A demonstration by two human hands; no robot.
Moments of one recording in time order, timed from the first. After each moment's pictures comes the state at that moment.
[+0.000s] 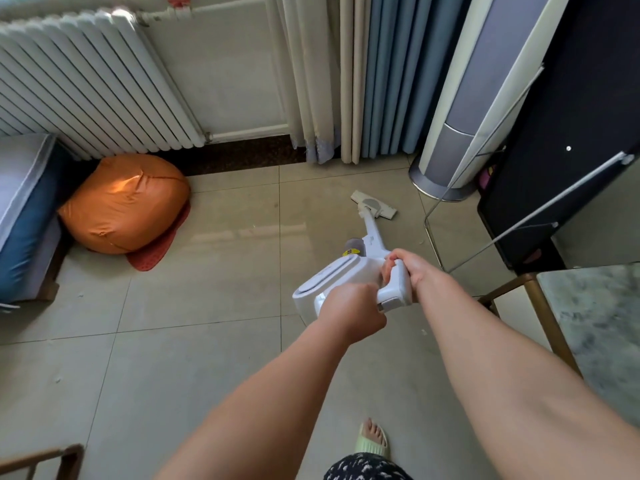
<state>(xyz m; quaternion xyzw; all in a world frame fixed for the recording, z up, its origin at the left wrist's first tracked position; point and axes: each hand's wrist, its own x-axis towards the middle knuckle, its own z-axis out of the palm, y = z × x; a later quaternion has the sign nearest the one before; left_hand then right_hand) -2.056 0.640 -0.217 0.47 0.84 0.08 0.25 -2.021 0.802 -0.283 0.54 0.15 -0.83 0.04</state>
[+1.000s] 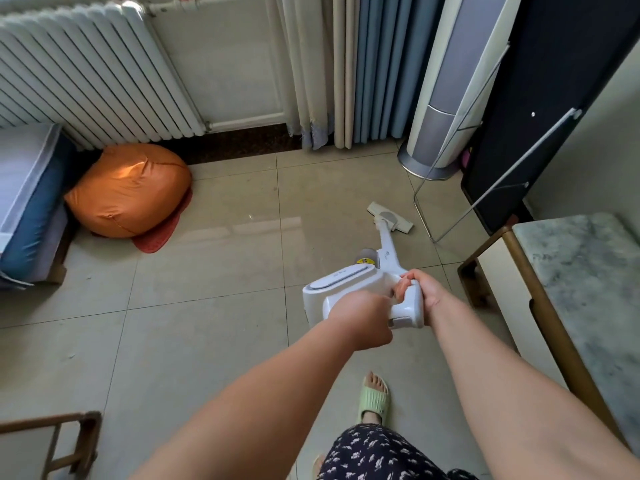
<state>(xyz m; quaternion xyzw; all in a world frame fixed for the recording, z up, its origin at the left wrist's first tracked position) -1.948 0.503 -0.191 0.57 0.78 0.02 0.26 -1.875 0.653 -0.288 0.50 0.01 -0.86 -0.02</state>
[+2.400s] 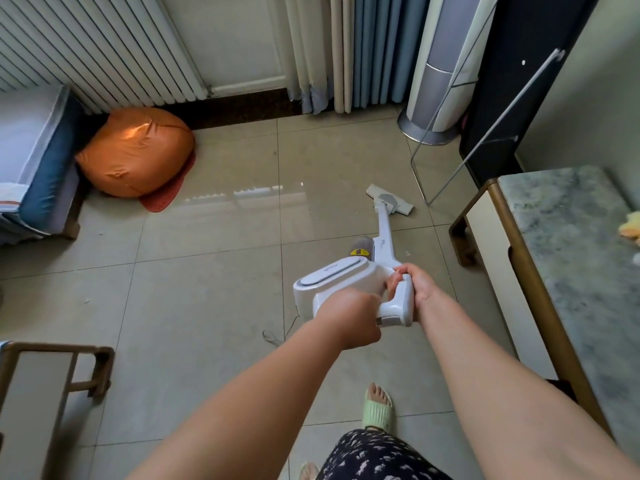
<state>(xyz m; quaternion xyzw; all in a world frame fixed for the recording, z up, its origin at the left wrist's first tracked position) -1.804 0.420 -0.207 0.56 0.78 0.02 0.27 -1.736 0.568 -0.303 0.50 -0.02 -0.86 -0.02</state>
